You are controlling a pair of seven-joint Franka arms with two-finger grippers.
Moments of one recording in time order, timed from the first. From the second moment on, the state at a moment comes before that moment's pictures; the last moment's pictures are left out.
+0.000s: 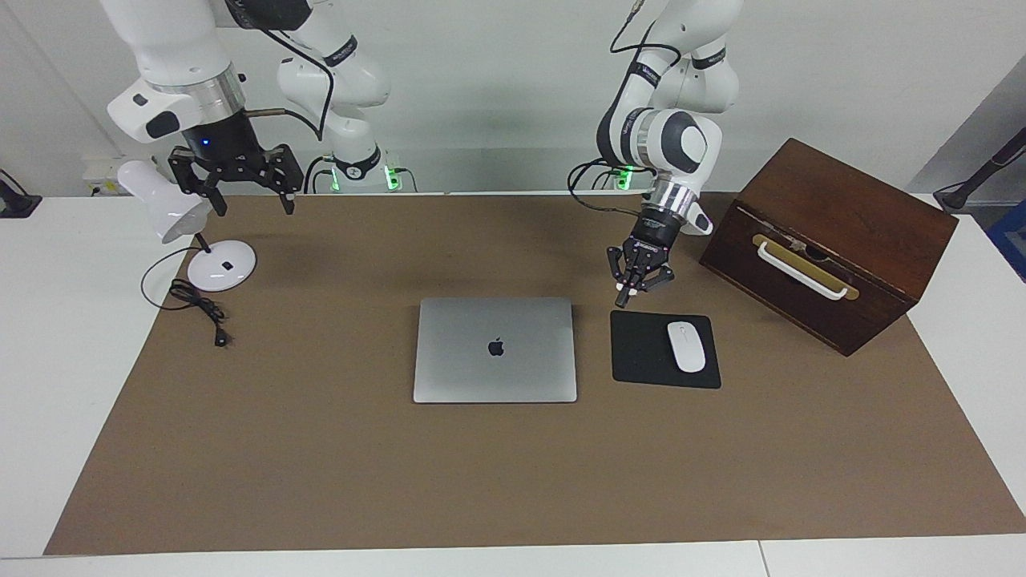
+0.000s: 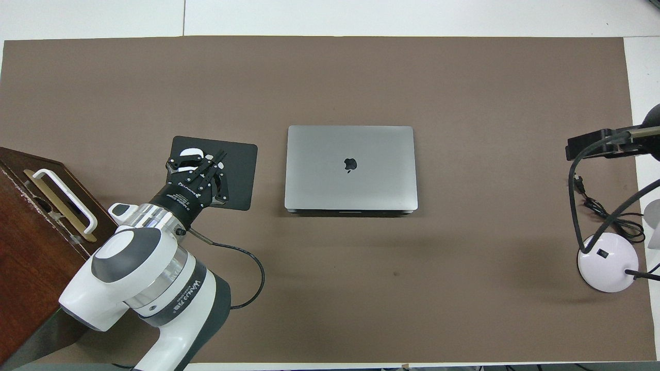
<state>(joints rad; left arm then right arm) -0.42 -0.06 -0.05 -2.23 -2.34 3.12 -0.39 -0.08 -0.05 0.13 -1.59 -0.03 1.59 0.01</state>
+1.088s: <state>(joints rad) -0.27 0.06 -0.04 -2.04 -1.84 3.14 -0.37 -0.10 -0.05 0.10 -1.59 0.04 1.59 0.01</state>
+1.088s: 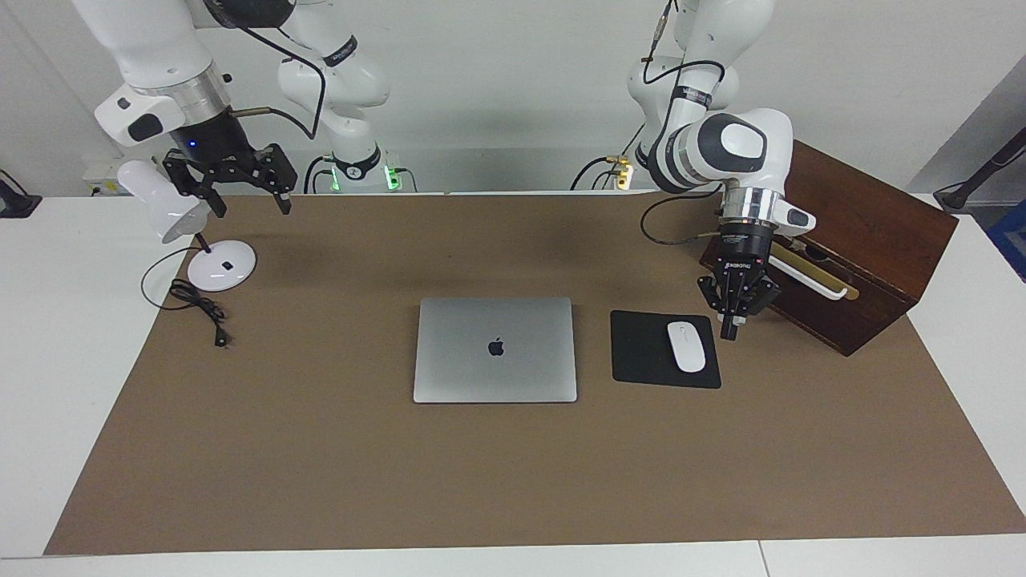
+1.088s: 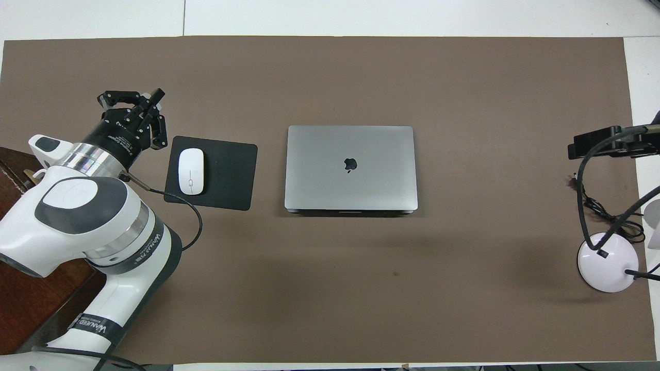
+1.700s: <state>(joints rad) -0.20 0.09 -0.04 -2.00 -1.57 3.14 -0.36 -0.10 -0.05 0.11 -1.59 0.04 1.59 0.01</state>
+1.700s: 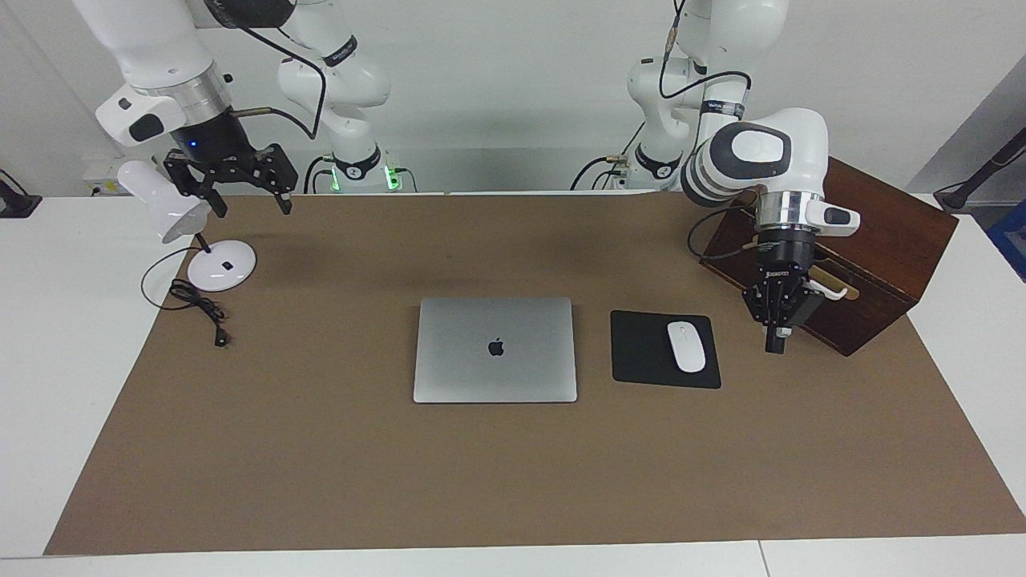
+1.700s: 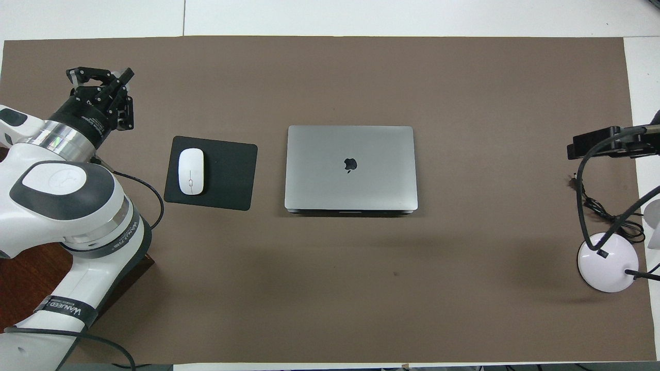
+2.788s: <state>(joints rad) -0.05 0.14 -0.04 -1.92 -1.17 2.86 -0.35 -0.10 -0.05 0.10 -1.60 0.04 1.59 0.01</state>
